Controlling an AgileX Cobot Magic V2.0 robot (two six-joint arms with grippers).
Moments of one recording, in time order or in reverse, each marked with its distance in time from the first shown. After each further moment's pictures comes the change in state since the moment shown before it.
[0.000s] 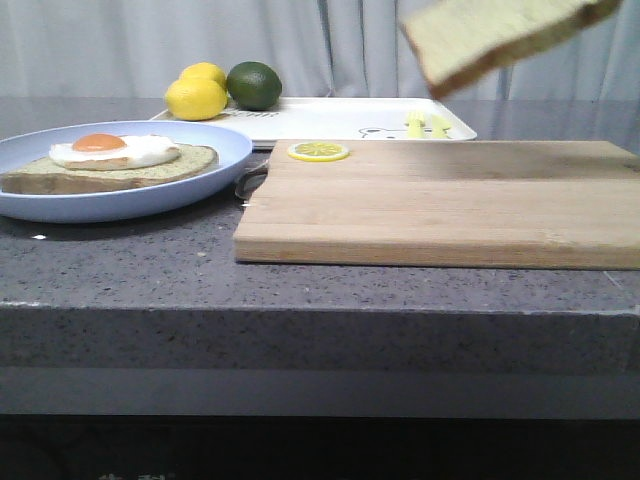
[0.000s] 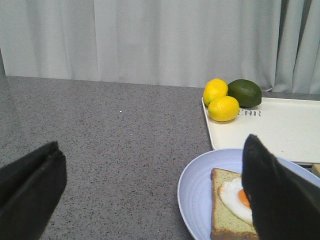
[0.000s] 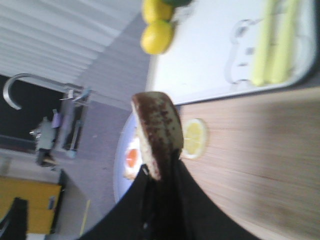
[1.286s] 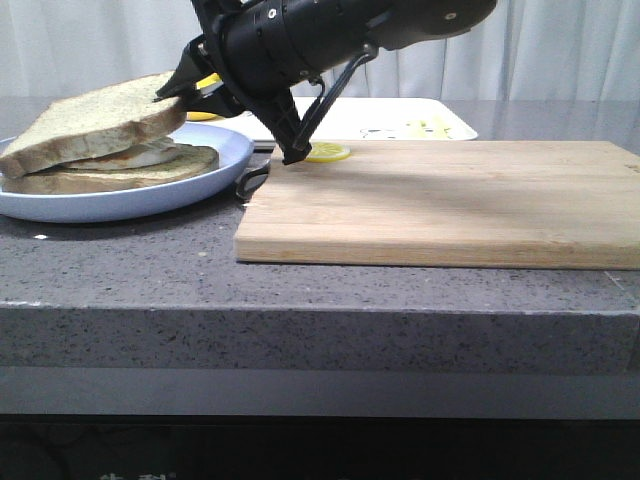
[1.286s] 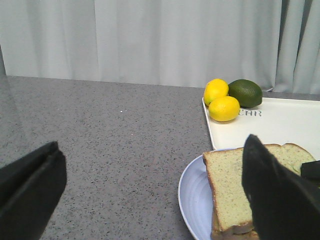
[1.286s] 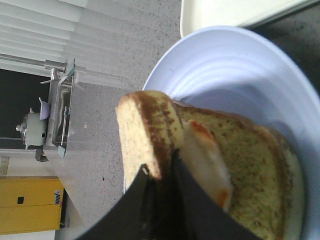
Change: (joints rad) left arm 0.000 0.000 0.000 0.000 0.000 0.000; right arm 0.841 0.388 -0.267 0.327 -0.775 0.042
